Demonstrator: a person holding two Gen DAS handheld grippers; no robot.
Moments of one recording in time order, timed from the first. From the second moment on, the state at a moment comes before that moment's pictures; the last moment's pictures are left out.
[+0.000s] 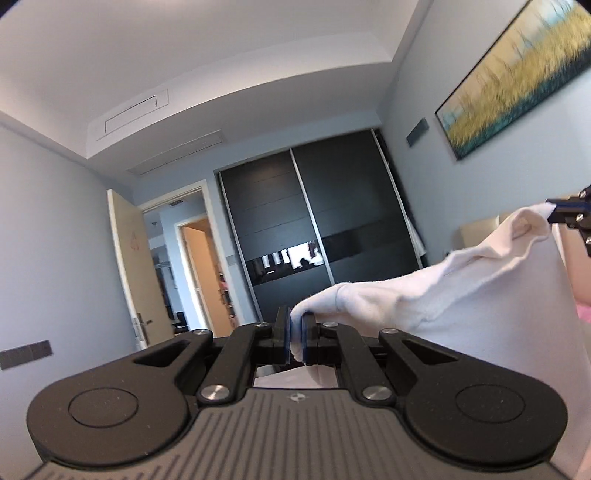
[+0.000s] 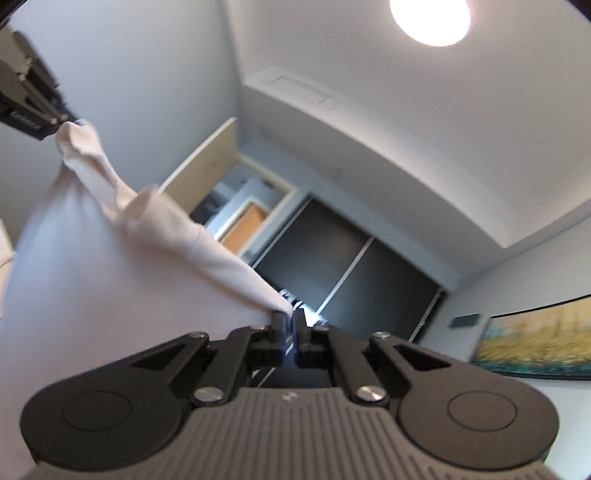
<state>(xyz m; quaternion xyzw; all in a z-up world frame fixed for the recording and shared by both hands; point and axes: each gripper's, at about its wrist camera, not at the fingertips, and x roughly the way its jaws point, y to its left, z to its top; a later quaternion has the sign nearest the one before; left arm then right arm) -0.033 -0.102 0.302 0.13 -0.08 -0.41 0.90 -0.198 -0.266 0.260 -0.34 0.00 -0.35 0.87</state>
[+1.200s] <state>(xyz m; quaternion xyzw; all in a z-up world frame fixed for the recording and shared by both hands) -0.123 -0.052 0.340 0.06 -0.22 -0.40 0.89 -0.245 -0.184 0.294 -0.39 -0.15 -0.47 0.77</state>
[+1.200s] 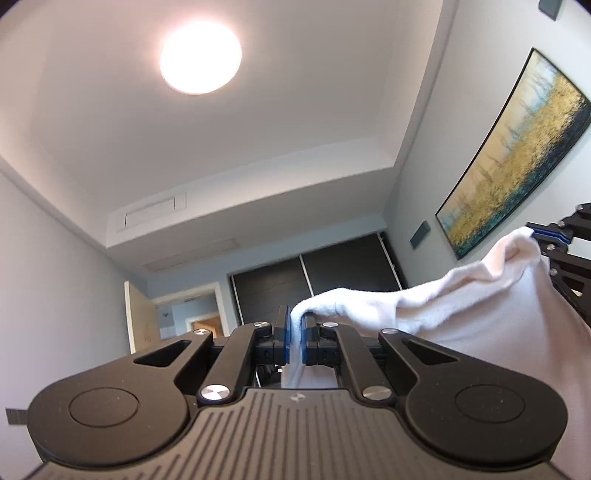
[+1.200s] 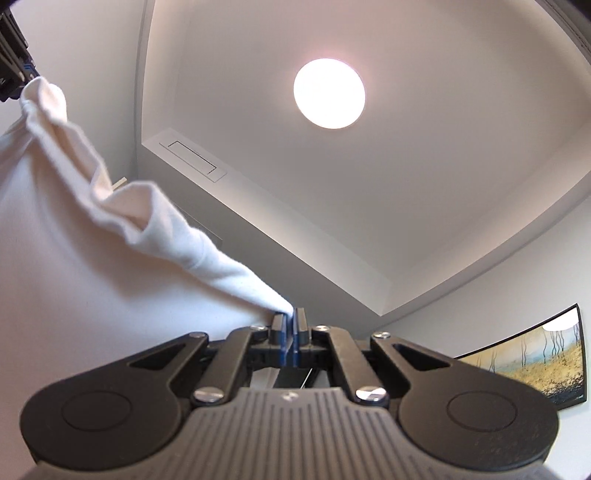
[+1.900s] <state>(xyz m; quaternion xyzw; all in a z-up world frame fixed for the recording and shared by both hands) 0.121 -0.348 0.054 0.22 0.19 -0.42 0.86 -0.081 -0.436 0.014 -0.18 0.26 -0.42 0.85</state>
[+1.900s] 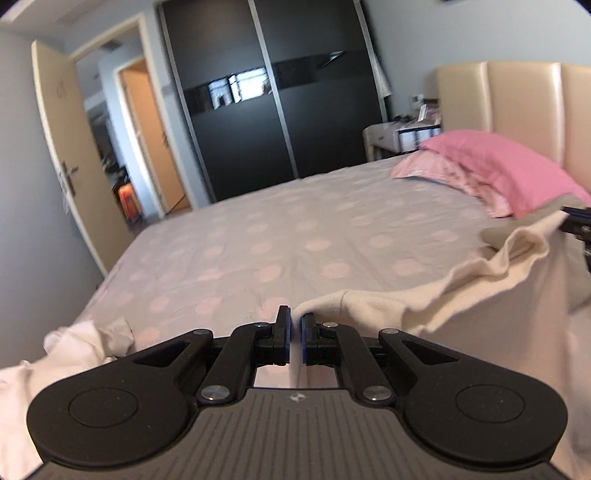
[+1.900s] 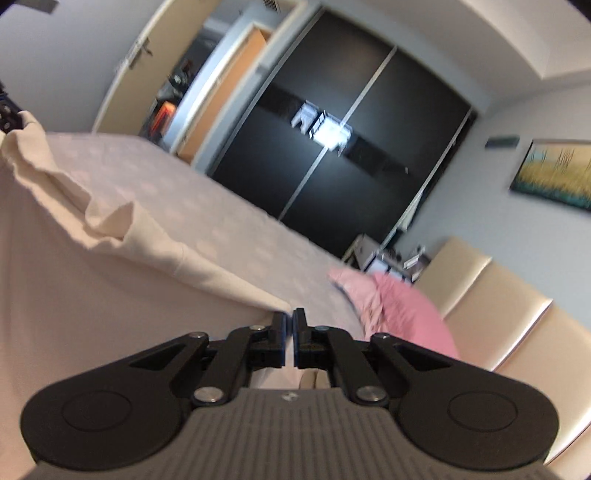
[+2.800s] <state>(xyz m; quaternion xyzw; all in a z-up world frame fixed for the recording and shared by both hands) 0.213 -0.439 -0.099 0.31 0.34 -0.39 0.80 0.021 -0.611 -0.135 -0.03 0.39 -0.41 0.83</state>
